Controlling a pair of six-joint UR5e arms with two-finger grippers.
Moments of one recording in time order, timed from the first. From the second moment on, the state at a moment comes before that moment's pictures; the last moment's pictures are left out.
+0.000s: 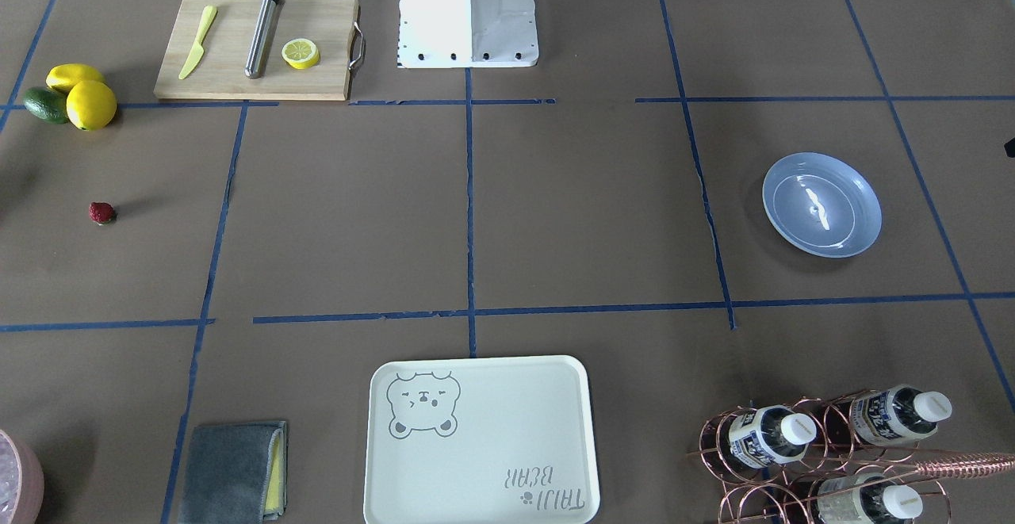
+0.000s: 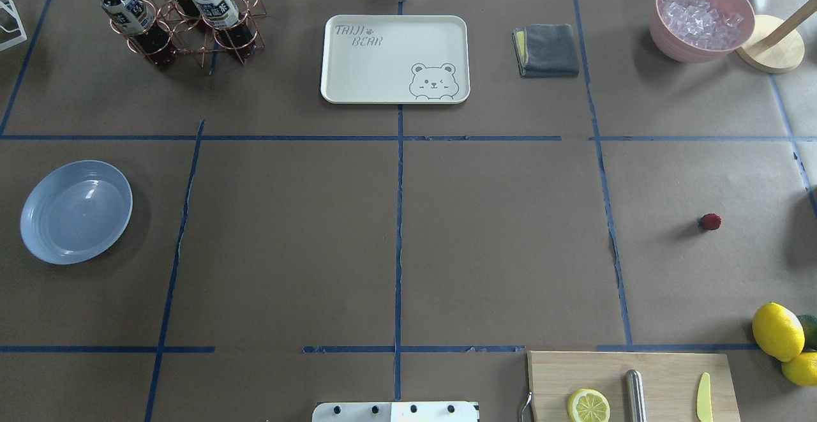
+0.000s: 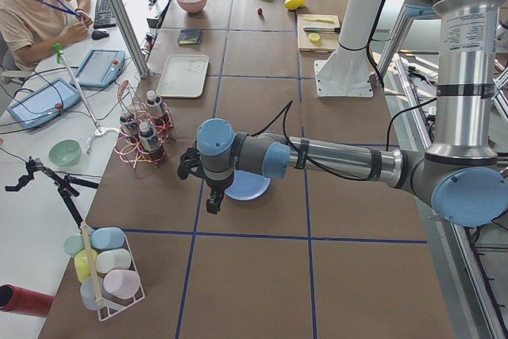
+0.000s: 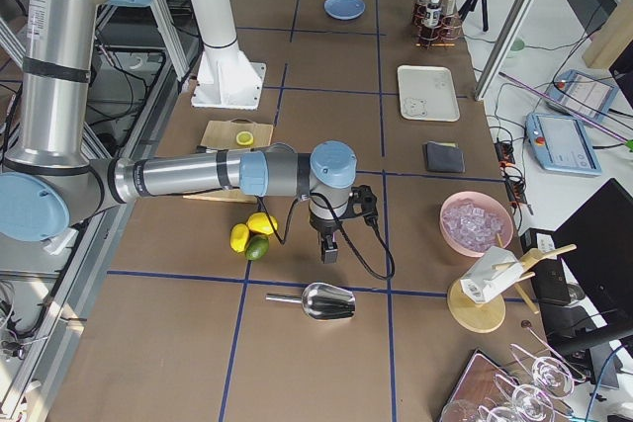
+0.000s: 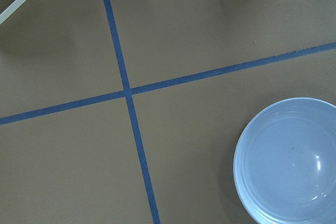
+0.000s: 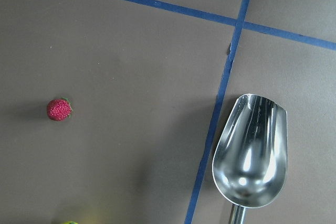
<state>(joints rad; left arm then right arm) -1.49 -1.52 -1.74 -1.65 -2.40 0.04 1.51 -1.75 1.90 -1.71 2.35 -0.17</state>
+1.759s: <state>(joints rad) -1.18 -1.55 -1.50 -2.11 -2.41 -0.25 1.50 -1.75 1.89 -1.70 2.42 -0.18</state>
